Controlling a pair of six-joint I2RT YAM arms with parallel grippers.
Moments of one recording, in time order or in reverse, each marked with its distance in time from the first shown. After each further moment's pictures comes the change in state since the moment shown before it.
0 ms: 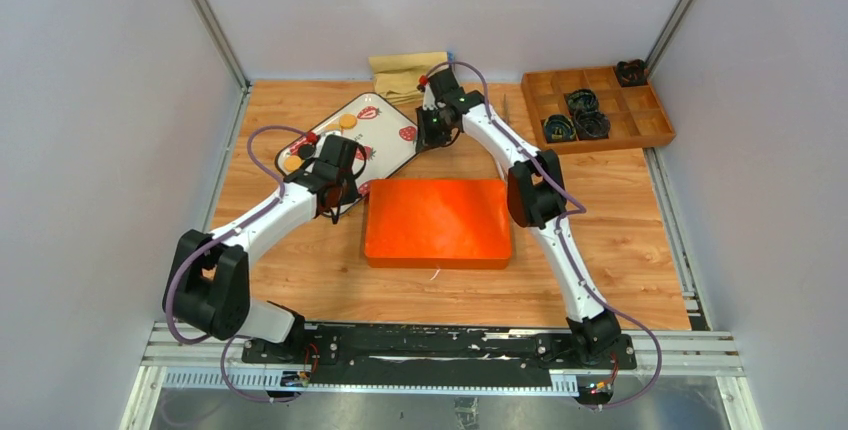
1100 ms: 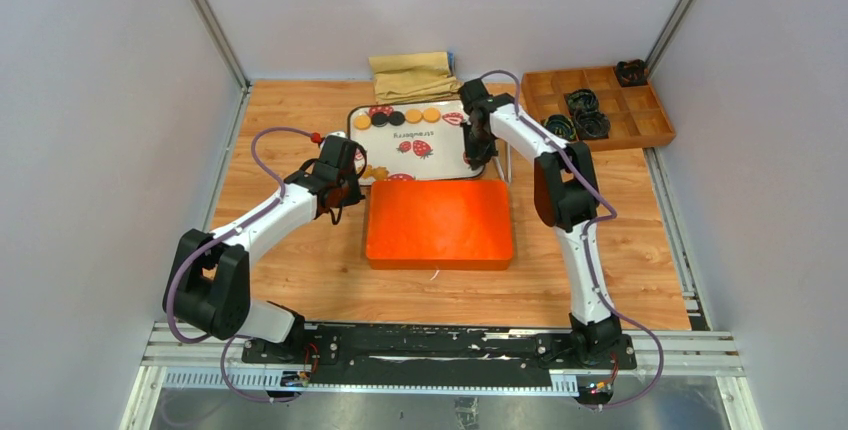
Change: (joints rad) left arm 0.005 0.006 -0.027 0.032 0.084 0.014; right arm -0.079 -0.233 -0.400 -0.109 0.372 0.054
